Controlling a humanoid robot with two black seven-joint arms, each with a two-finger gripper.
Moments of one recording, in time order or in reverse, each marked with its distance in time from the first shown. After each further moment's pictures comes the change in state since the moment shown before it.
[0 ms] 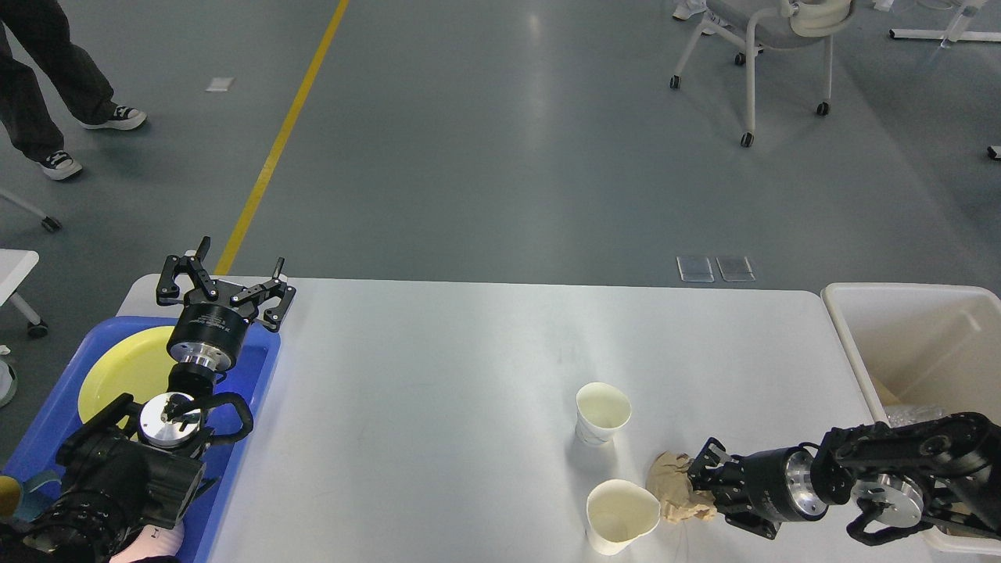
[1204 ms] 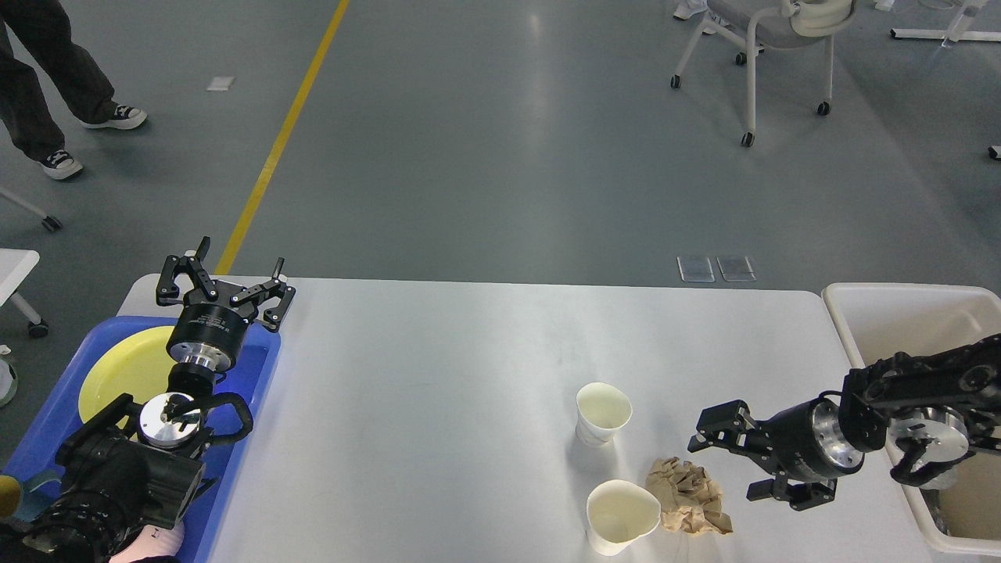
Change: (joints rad) left arm 0.000 0.001 0.000 0.000 0.000 0.000 0.000; right arm 0.325 -0.031 -0.243 0.143 0.000 0.106 -0.054
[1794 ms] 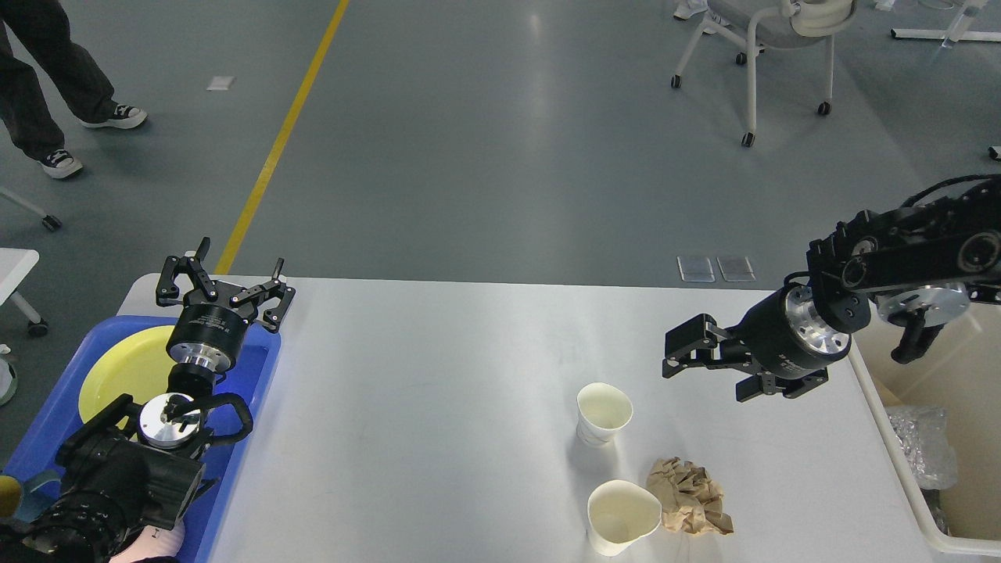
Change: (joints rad) left arm 0.001 0.000 0.000 0.000 0.000 0.000 0.000; right arm 0.527 0.137 -0.261 0.171 0.002 0.089 -0.005
